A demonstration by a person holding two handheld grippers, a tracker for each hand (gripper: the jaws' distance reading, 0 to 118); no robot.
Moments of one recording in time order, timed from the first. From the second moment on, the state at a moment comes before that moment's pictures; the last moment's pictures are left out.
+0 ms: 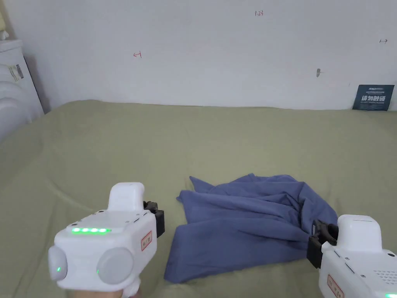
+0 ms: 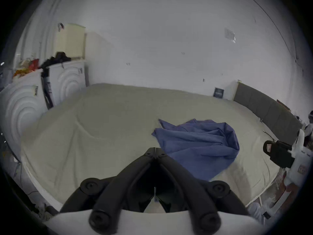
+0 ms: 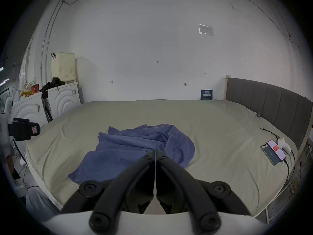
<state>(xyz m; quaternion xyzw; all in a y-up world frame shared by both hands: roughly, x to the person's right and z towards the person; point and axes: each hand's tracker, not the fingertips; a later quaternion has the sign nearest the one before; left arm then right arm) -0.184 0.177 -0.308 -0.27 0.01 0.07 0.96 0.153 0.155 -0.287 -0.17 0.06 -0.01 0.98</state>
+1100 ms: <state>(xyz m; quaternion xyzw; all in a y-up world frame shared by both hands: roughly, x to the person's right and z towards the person) -0.146 0.091 -0.524 -0.50 -0.06 -0.02 0.87 0.228 0.124 -0.390 -0.27 -0.03 -0.01 0.96</state>
